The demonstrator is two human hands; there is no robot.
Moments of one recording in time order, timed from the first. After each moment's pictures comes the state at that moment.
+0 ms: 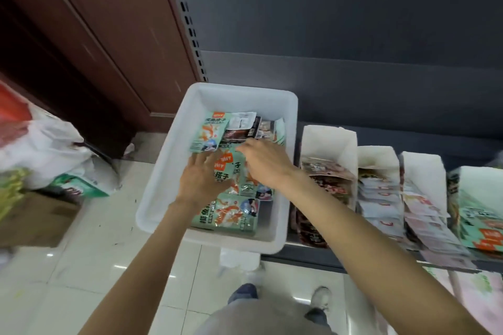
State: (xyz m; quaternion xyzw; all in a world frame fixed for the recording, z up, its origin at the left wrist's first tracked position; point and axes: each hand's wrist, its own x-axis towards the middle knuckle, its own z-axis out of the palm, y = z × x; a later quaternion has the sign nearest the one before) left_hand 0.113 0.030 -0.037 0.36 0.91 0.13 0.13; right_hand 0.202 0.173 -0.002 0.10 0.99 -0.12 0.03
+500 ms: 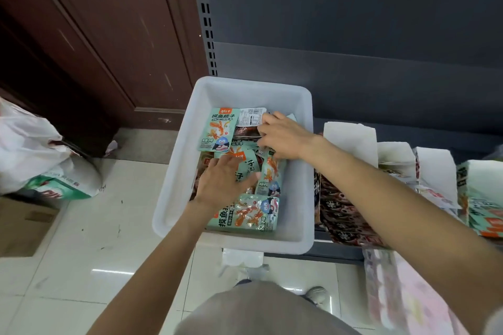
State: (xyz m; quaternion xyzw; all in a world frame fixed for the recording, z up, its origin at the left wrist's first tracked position) left_hand 0.100 0.030 -0.049 0.42 0.87 0.11 0.21; right_hand 0.158 0.212 0.003 -0.06 0.98 0.11 0.15
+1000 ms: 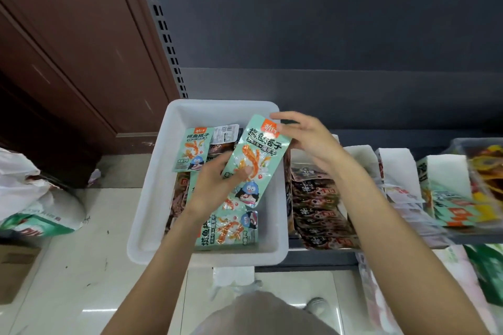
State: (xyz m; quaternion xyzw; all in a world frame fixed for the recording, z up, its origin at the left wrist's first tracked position) left_hand 0.131 0.054 0.013 0.32 0.71 0.53 0.35; right_hand 0.245 0.233 0.055 0.29 0.68 -0.66 -0.13
